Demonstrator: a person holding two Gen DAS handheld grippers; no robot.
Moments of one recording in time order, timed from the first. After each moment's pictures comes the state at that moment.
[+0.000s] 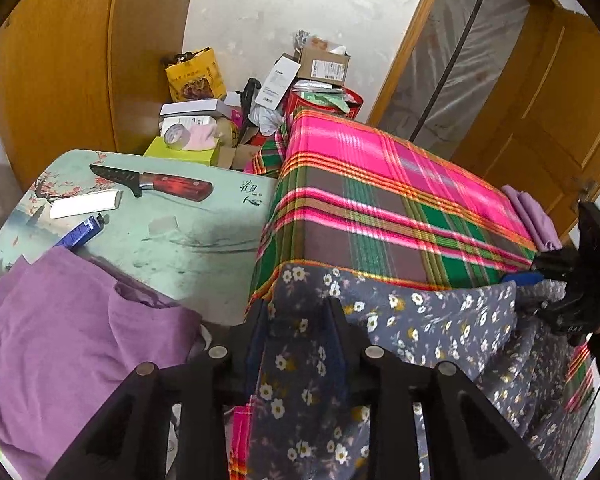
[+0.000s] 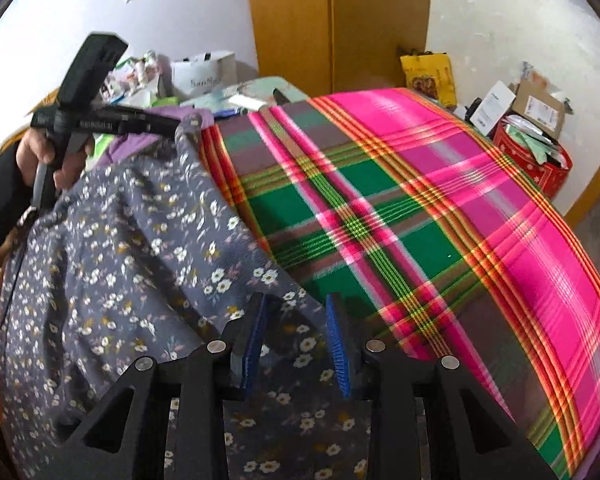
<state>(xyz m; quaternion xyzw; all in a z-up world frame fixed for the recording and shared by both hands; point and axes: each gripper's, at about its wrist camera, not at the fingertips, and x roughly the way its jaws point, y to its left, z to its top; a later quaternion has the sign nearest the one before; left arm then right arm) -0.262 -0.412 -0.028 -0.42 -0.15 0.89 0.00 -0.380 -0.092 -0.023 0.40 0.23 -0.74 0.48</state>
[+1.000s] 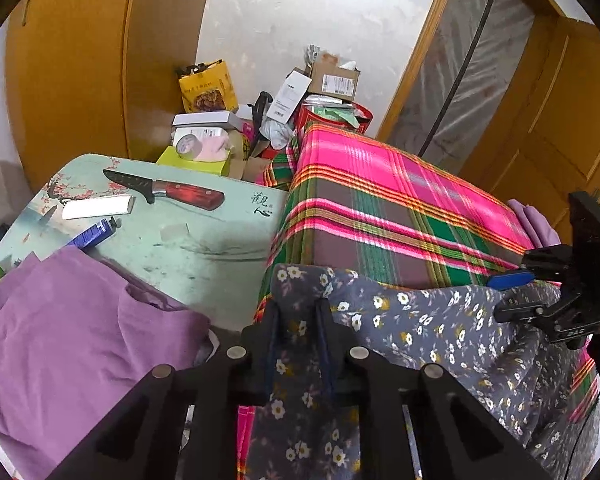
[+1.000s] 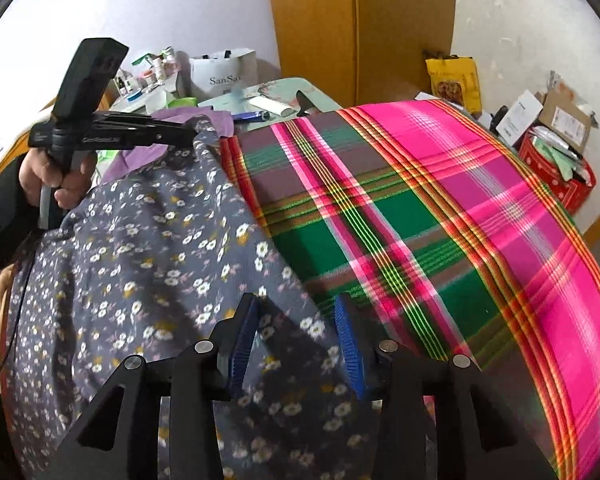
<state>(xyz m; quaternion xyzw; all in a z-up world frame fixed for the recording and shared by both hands) -0.251 -0.413 -0.025 -0.40 -0.15 0.91 -0.02 -0.388 -0.133 -0.023 0.41 0.23 -0.72 0.51</state>
